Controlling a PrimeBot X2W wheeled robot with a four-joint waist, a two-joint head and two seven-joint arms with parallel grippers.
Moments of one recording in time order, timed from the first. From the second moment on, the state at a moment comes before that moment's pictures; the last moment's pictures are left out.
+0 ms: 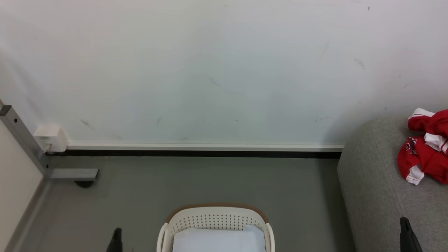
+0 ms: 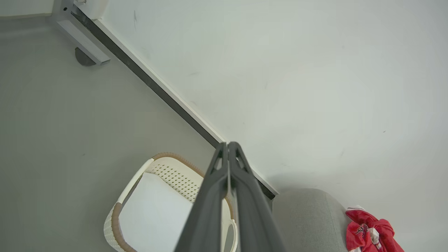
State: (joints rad) left arm 0.03 0.05 0.03 0.30 -0.84 -0.05 -0.09; right arm 0.05 -0.04 -0.10 0.23 0.78 0.13 -0.10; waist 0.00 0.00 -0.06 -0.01
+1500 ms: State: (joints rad) left arm -0.05 0.05 0.08 0.27 -1.30 -0.10 0.03; right arm -0.04 -0.04 -0.11 0.24 1.28 0.13 0.03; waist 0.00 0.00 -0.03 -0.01
